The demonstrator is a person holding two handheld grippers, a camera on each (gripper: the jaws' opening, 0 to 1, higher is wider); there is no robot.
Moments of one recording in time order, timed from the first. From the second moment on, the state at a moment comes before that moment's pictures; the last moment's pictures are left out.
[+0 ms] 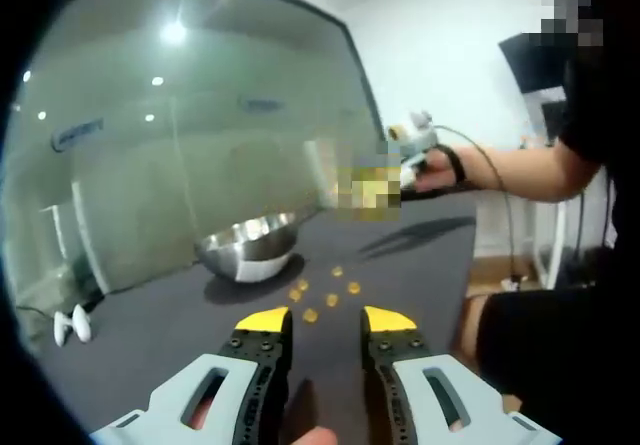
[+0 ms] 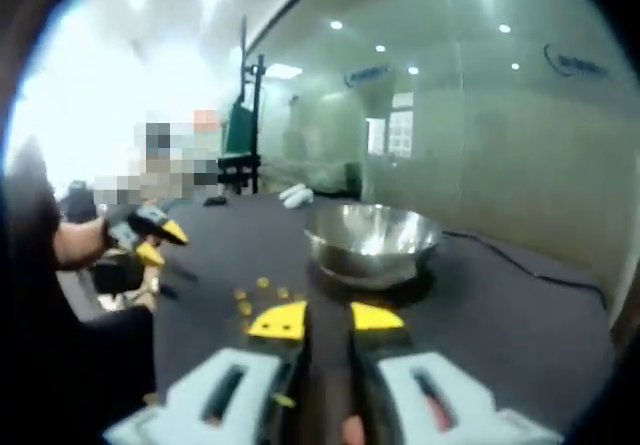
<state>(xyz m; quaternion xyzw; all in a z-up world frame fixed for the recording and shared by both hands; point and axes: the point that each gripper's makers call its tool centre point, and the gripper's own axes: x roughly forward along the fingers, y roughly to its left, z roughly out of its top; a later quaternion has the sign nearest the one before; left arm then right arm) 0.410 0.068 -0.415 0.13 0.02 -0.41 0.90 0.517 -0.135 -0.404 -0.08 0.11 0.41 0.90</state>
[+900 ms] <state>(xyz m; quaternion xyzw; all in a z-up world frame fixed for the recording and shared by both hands) 0.410 0.074 -0.417 0.13 0.02 -0.40 0.91 0.535 -0.092 -0.441 -0.10 0.13 0.45 0.88</state>
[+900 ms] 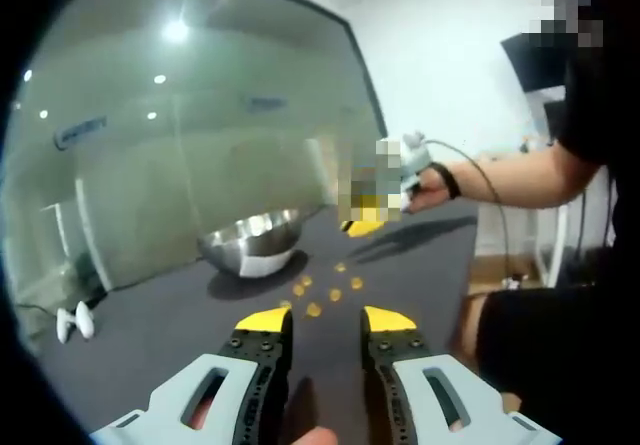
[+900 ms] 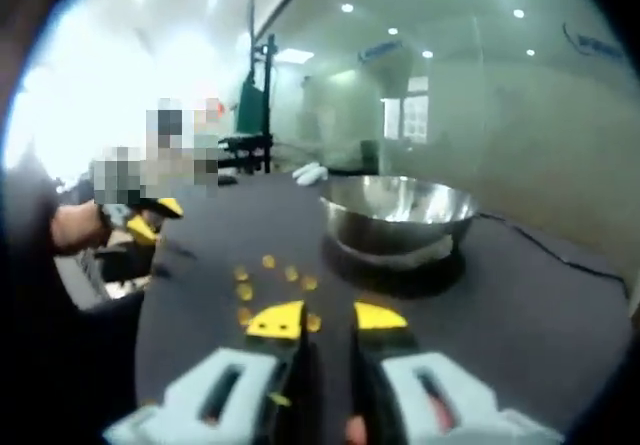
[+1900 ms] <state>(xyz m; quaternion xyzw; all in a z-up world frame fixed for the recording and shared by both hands) 0.408 0.085 -0.422 0.13 0.03 -0.39 0.91 0.531 -0.058 -0.478 -0.11 0.15 0.48 0.86</state>
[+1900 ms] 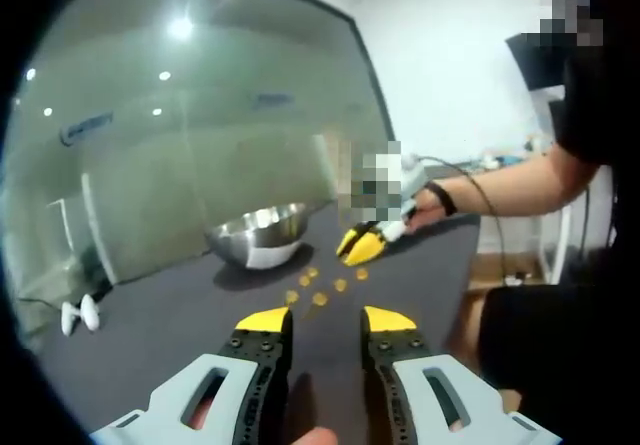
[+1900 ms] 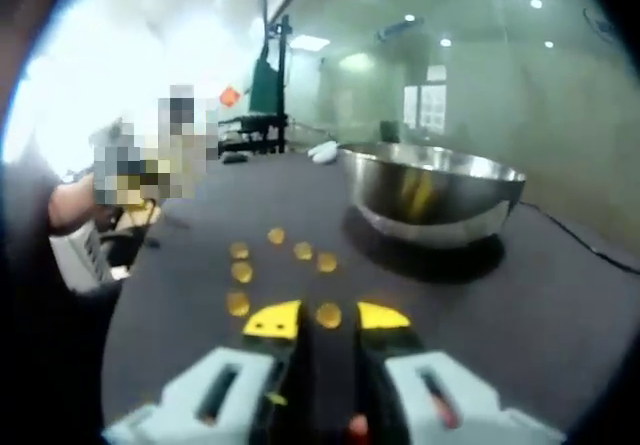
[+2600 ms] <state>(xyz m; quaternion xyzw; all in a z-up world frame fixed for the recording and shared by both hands) 0.406 0.085 -0.422 0.13 0.03 -0.38 0.91 0.524 -0.053 -0.477 -0.11 0.15 0.48 0.86</state>
